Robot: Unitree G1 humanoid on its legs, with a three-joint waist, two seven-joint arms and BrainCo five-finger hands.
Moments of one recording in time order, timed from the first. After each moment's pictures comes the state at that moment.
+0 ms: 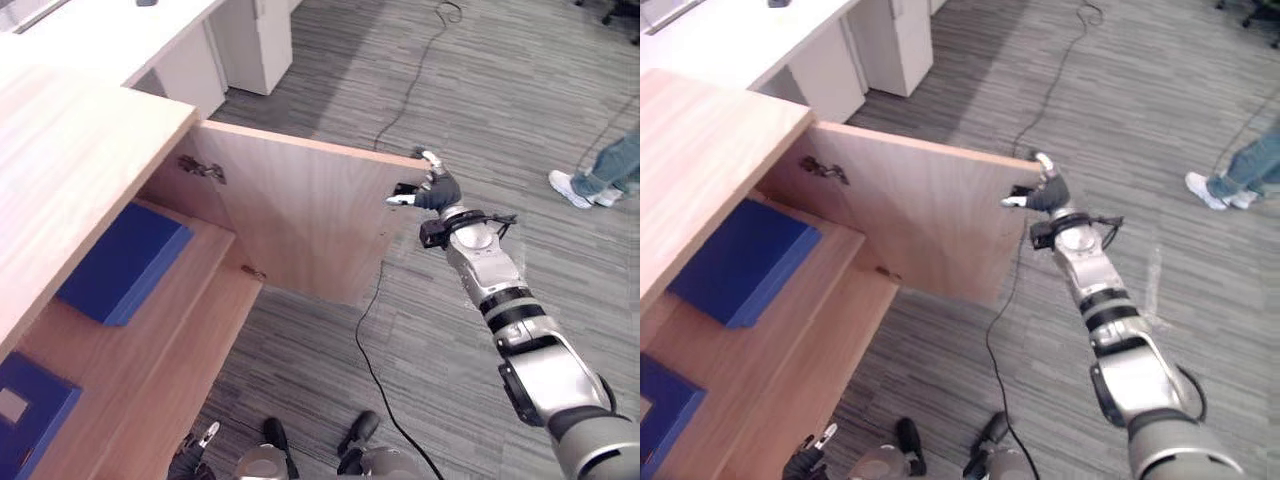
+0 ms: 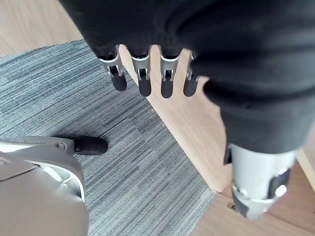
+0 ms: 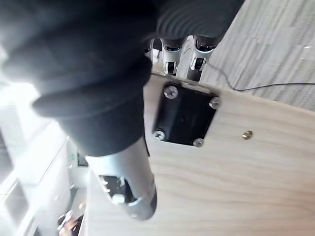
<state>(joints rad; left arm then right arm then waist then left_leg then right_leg) 0.16 0.09 0.34 0.95 -0.30 -0.11 -0.01 -0.78 -0.48 0.35 0.59 0.37 -0.09 0.01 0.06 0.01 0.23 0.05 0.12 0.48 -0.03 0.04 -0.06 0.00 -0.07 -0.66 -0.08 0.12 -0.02</state>
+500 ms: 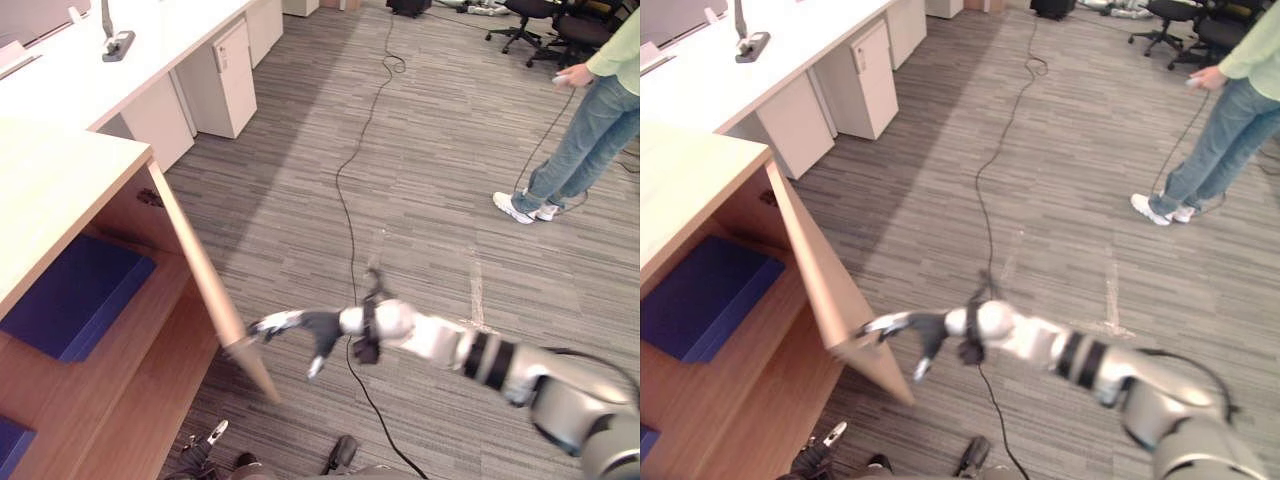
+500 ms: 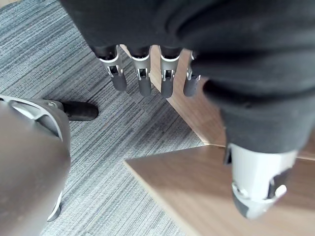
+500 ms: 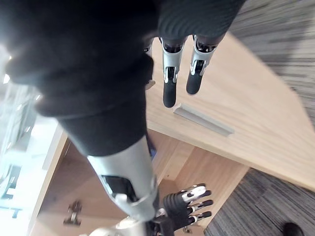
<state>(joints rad) 0.10 0.09 0.36 1.03 -0.23 -0.12 -0.02 -0.75 -0.49 1.14 0.10 0.13 -0.15 0.39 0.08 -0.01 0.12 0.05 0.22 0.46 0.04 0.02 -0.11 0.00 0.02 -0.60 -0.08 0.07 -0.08</state>
